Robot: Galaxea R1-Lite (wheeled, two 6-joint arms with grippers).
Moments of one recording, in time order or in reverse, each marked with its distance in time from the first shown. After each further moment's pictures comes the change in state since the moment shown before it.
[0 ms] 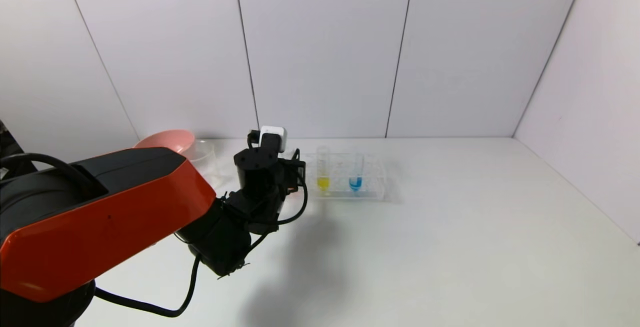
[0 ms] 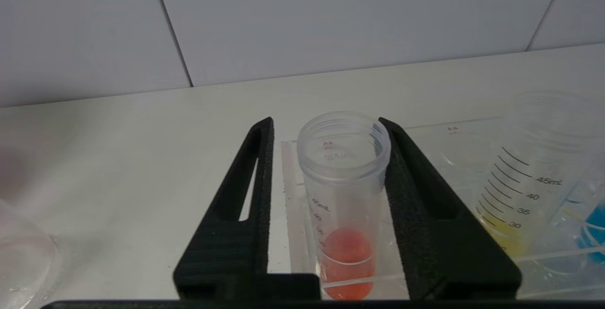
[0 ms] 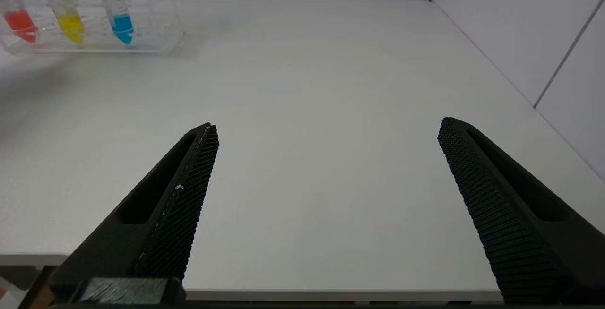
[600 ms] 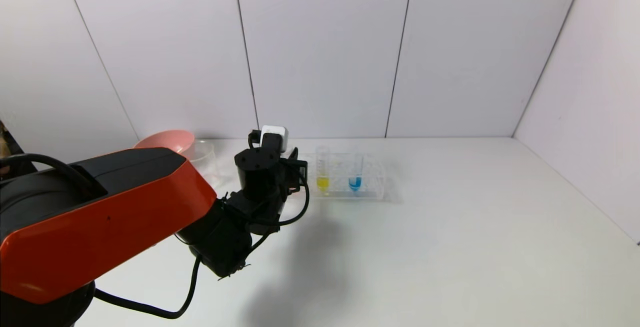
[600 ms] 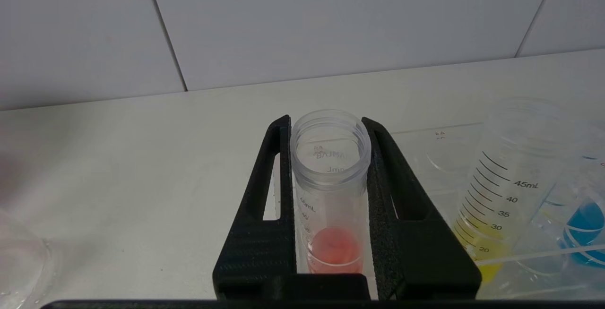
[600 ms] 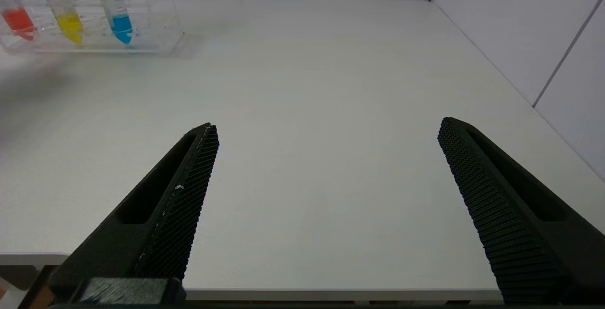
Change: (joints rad) left arm 0.001 -0.003 0.001 -0.009 0.002 0.001; right arm 0.000 0.000 0.000 0.000 0.000 0.000
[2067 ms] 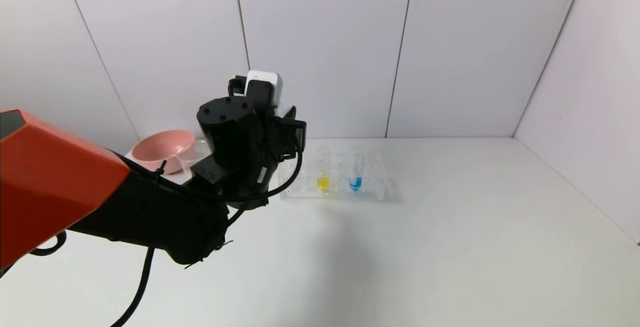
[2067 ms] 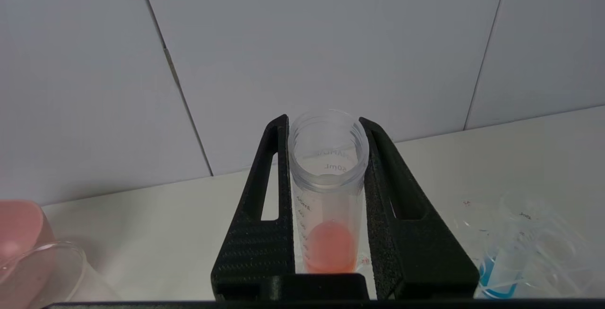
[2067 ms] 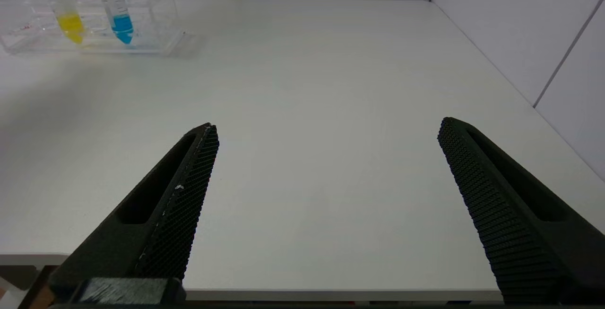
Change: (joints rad) left arm -0.060 -0.288 -0.015 0.175 0.000 0.109; right arm 0.000 0.000 0.000 0.000 0.000 0.000
